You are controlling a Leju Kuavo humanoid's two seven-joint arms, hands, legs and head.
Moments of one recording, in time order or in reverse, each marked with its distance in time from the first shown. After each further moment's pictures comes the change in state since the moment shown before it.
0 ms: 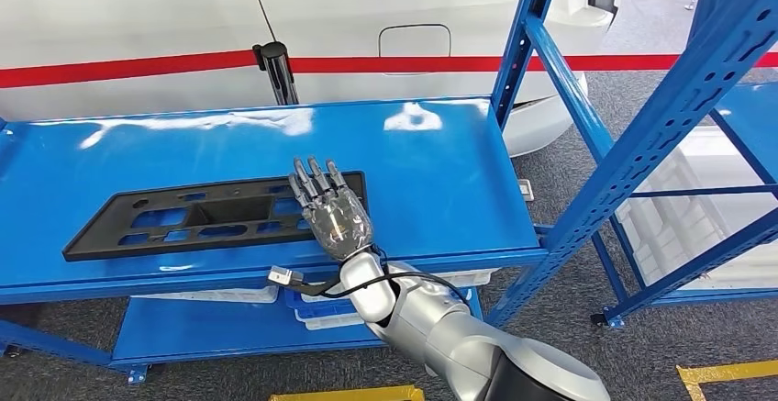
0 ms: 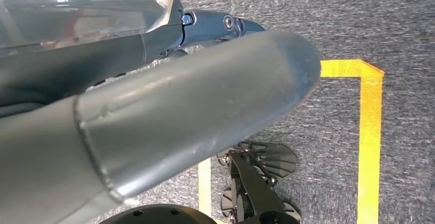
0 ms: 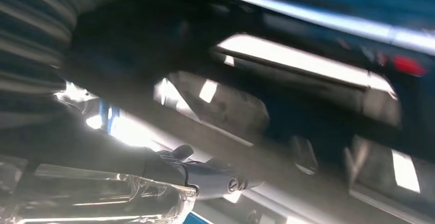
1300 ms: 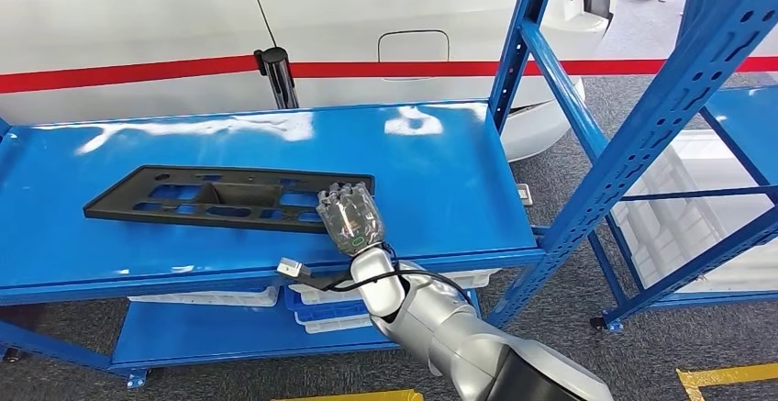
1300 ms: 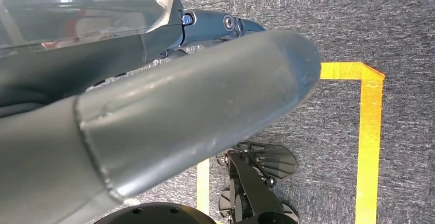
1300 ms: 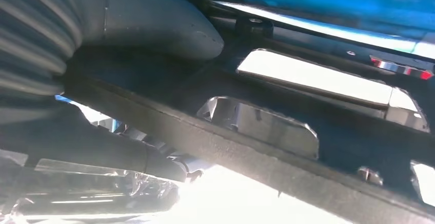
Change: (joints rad) left arm 0.000 -0.009 -0.008 0.000 0.026 0.023 0.019; right arm 0.021 -0.021 -0.146 0.002 -0.042 -0.056 -0.067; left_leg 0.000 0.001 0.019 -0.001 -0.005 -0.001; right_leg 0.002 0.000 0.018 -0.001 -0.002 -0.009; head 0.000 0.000
